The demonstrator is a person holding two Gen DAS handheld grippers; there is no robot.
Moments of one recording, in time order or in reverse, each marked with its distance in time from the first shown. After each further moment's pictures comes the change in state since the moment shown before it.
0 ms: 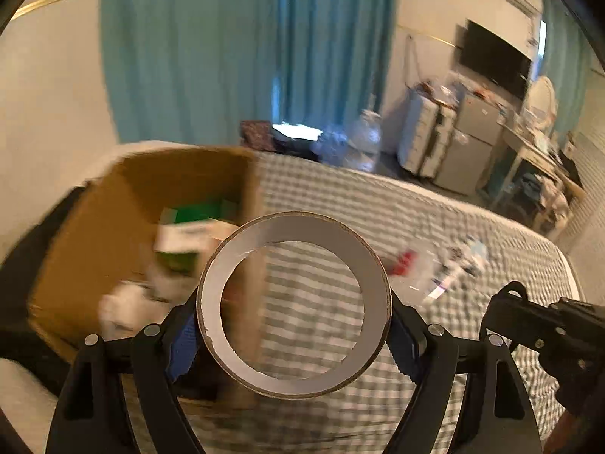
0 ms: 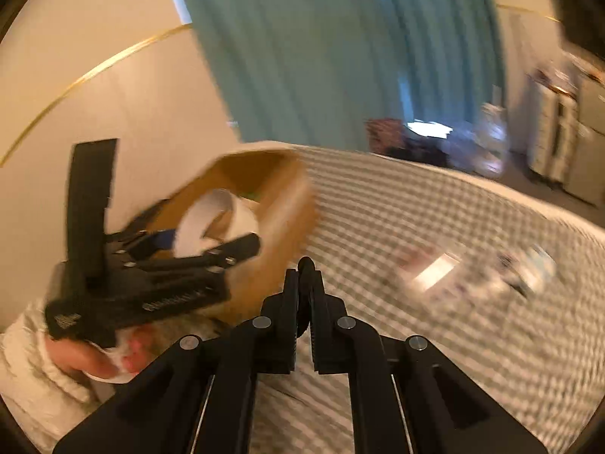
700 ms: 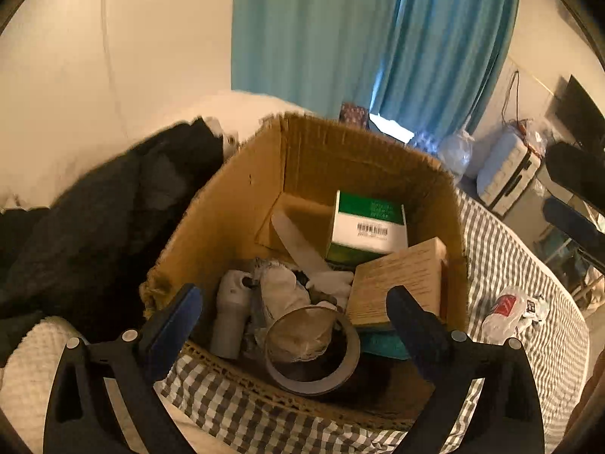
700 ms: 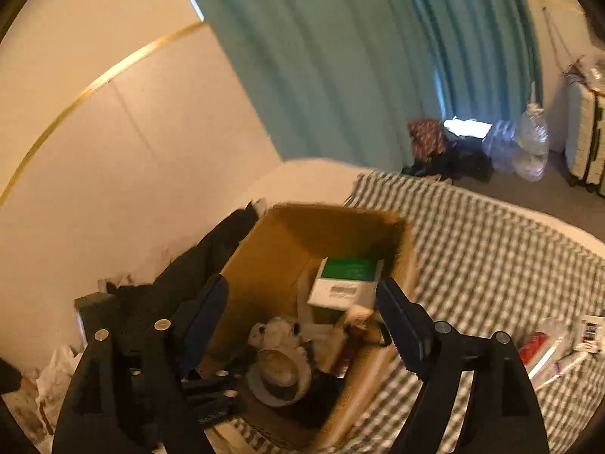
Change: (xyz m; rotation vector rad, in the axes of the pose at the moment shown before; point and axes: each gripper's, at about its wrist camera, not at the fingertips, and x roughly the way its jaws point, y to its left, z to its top) left arm 0.006 0.127 -0.009 -0.269 0.082 0.193; right arm 0.100 0.071 0.102 0.064 -0.009 0.056
